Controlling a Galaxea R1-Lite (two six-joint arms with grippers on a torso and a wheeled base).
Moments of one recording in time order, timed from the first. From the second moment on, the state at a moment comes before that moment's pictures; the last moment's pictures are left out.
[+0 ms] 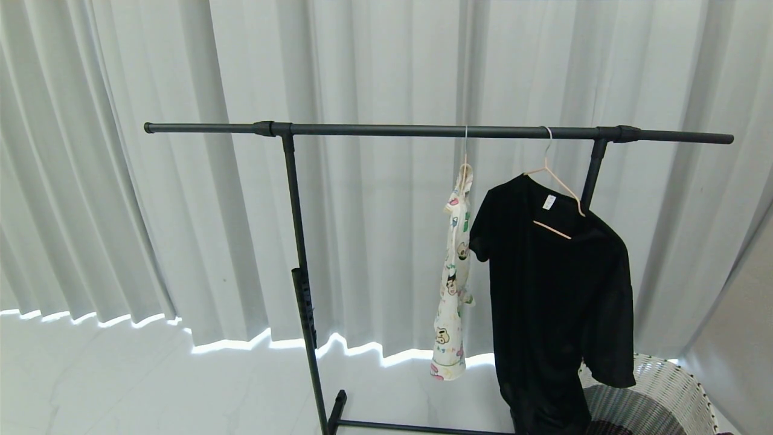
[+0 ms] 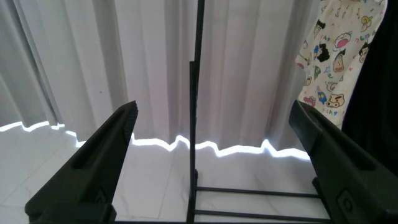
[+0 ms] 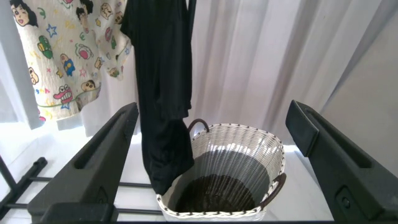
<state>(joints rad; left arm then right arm) 0.00 0.01 -0.03 0.04 -0.07 0.00 0.00 0.00 0.00 0.00 0.01 -0.08</state>
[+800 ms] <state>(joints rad) -0.02 0.03 -0.03 0.04 -0.08 0.00 0.00 0.00 0.00 0.00 0.01 -0.08</state>
